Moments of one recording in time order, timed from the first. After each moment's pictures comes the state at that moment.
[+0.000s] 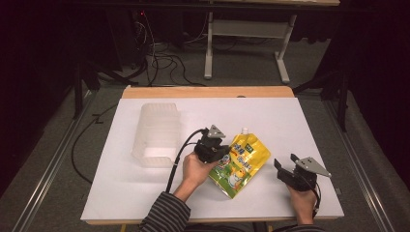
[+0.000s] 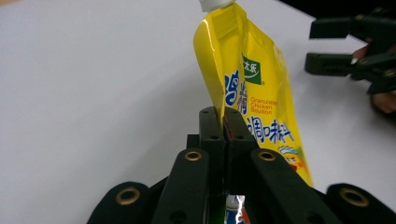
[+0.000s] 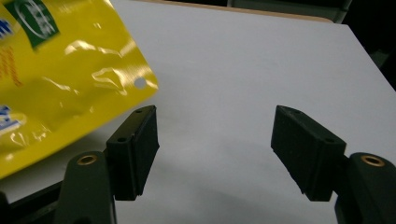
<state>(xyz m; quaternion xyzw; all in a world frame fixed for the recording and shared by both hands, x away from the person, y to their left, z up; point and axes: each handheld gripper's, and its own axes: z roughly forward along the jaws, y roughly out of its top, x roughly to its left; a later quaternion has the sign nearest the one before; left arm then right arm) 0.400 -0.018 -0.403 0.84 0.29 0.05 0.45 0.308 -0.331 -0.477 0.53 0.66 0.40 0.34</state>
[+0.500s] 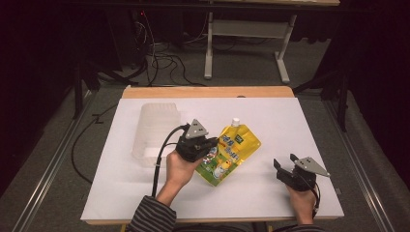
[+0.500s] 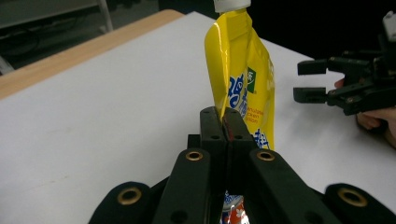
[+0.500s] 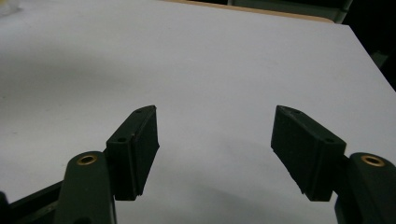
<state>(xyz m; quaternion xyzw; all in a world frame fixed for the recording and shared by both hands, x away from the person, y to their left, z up) 0.378 0.030 -0.359 0.82 0.27 0.12 0.49 0.308 -0.329 -0.477 0.53 0.67 0.39 0.35</state>
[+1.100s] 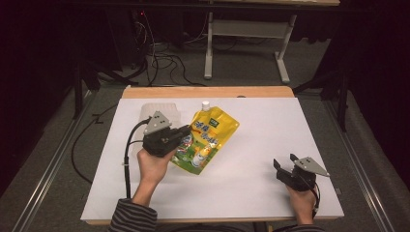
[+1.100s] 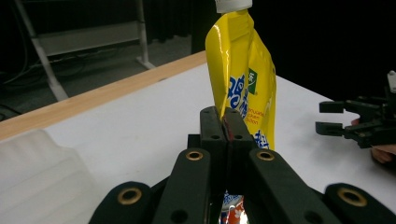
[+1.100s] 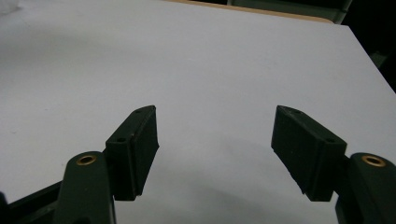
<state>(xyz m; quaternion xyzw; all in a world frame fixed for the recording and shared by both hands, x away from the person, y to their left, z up) 0.373 0.102 -0.329 0.76 0.32 0.17 0.54 0.308 -0.329 -0.477 0.53 0.67 0.39 0.35</state>
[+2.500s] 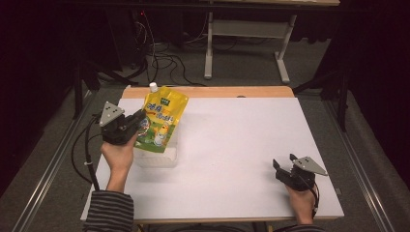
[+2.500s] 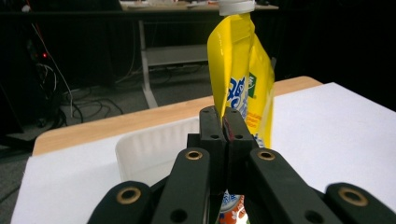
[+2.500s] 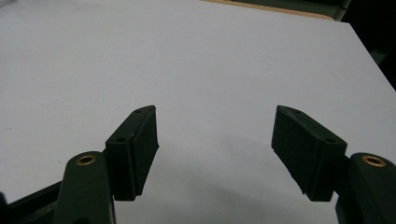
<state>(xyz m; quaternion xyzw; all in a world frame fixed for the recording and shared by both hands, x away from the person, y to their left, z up) 0.404 0.192 -0.340 0.69 0.42 0.27 0.52 0.309 -0.327 -0.478 0.53 0.67 0.38 0.35</state>
